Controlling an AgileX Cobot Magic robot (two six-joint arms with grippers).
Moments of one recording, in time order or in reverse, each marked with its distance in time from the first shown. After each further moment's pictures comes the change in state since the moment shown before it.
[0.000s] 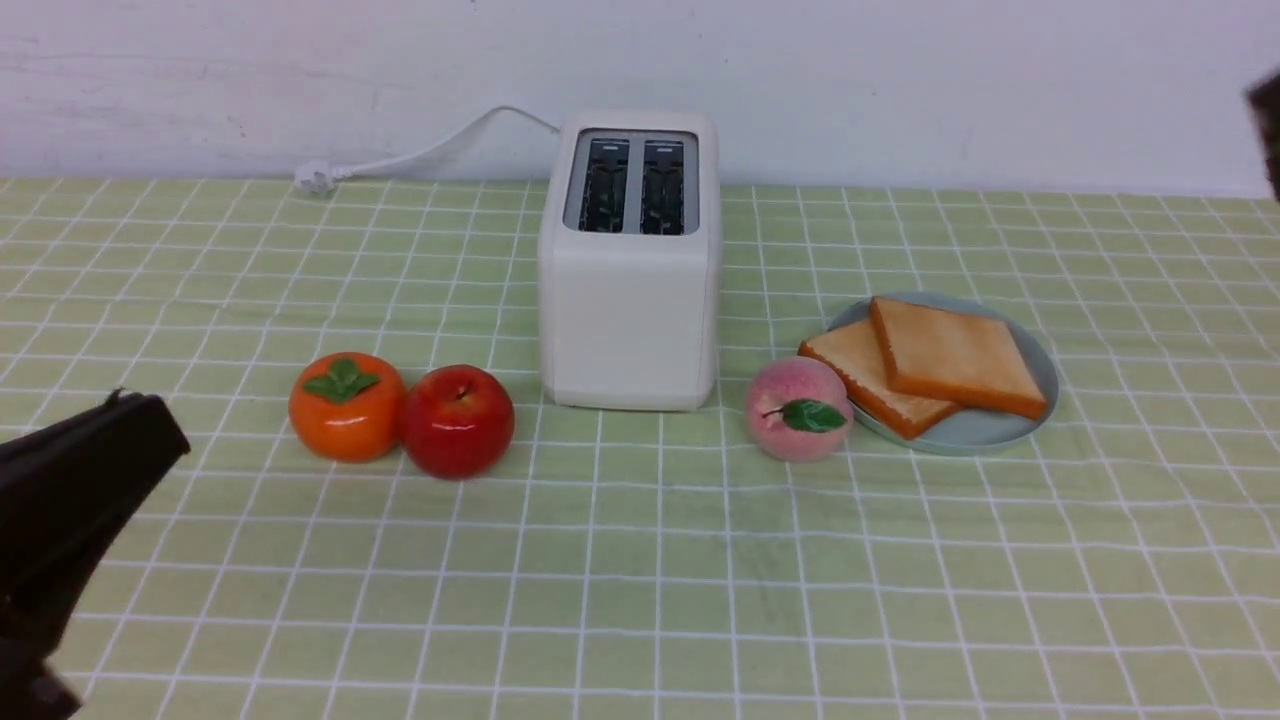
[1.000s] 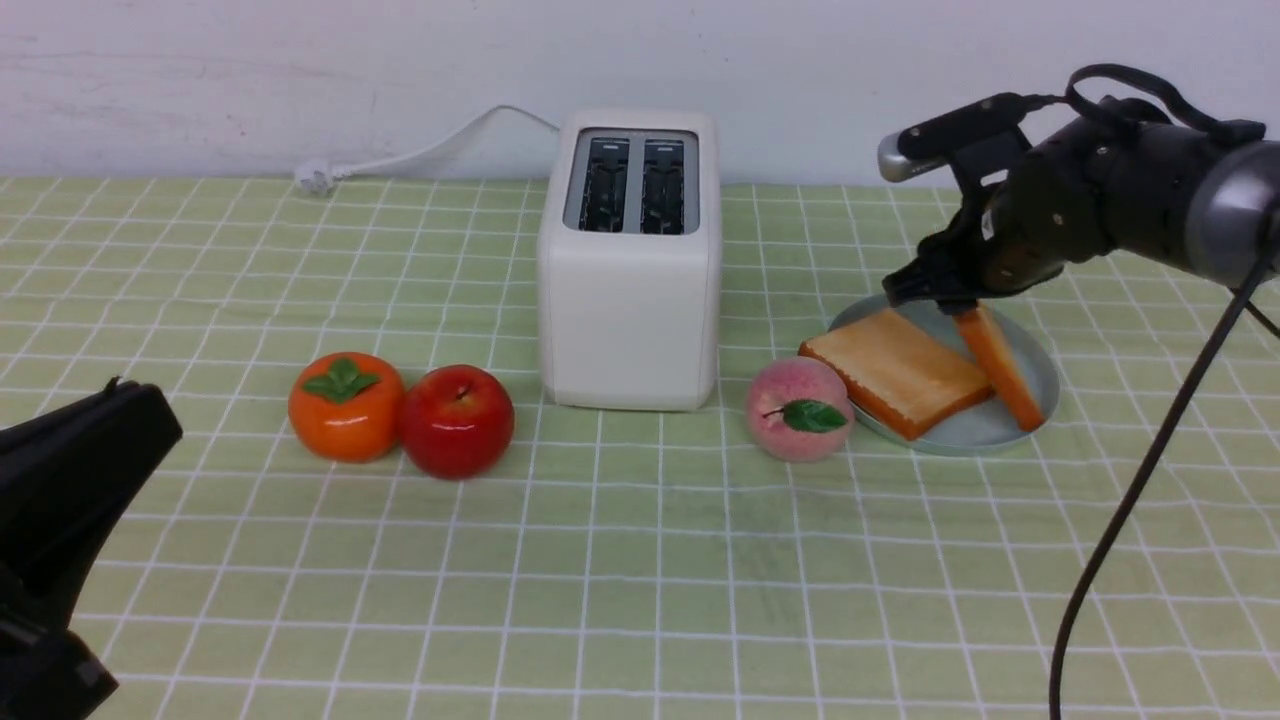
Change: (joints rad) right arm -0.064 0.851 -0.116 -0.354 -0.702 0.128; left arm 0.000 0.057 0.000 0.093 0.055 0.003
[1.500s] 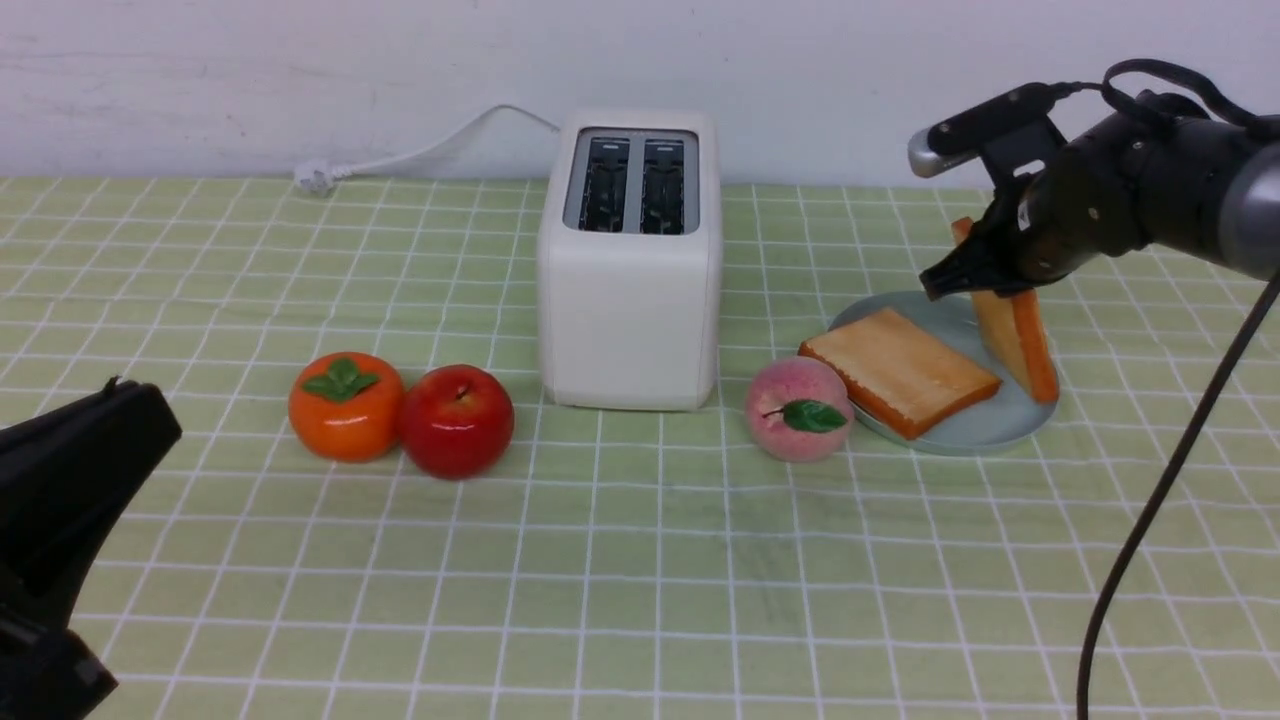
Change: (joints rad) right arm -0.066 0.000 0.000 -0.026 -0.029 -0.047; left arm 0.000 0.000 0.000 0.000 0.002 0.000
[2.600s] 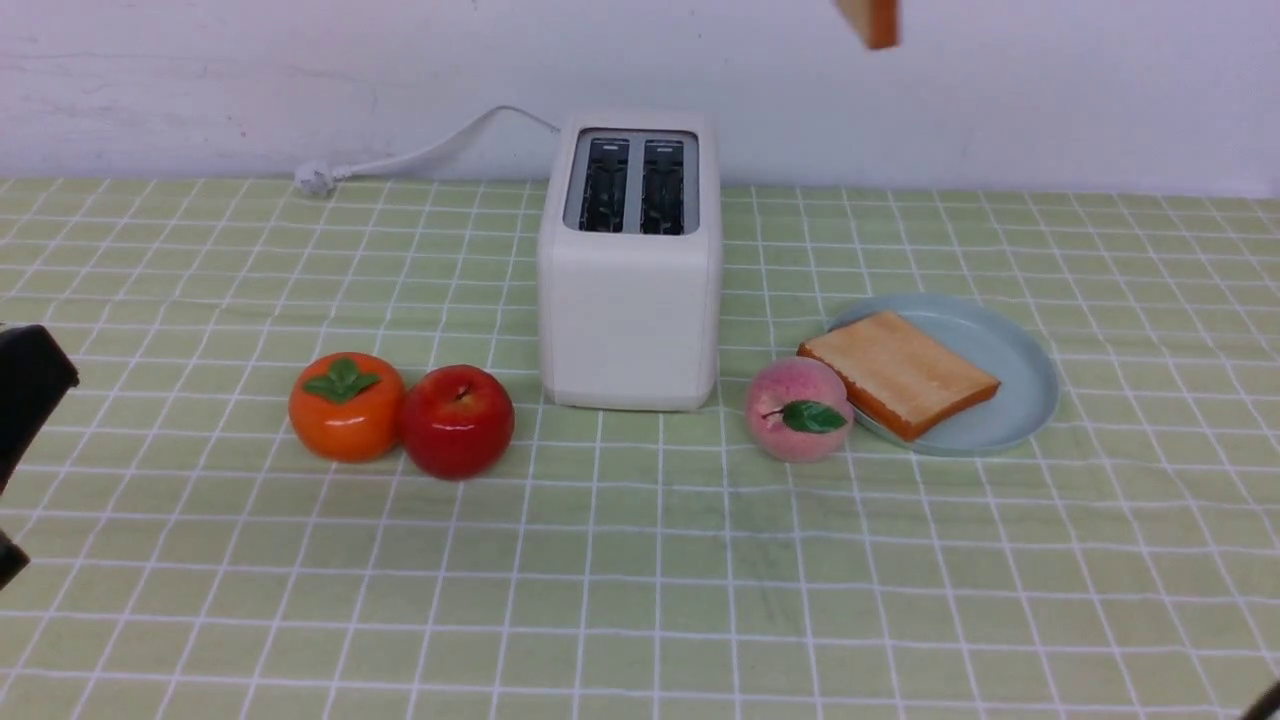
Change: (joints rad) right arm 0.315 -0.292 -0.426 0.032 0.300 -0.066; left arm 0.000 0.000 -0.051 -0.086 0.151 -0.025
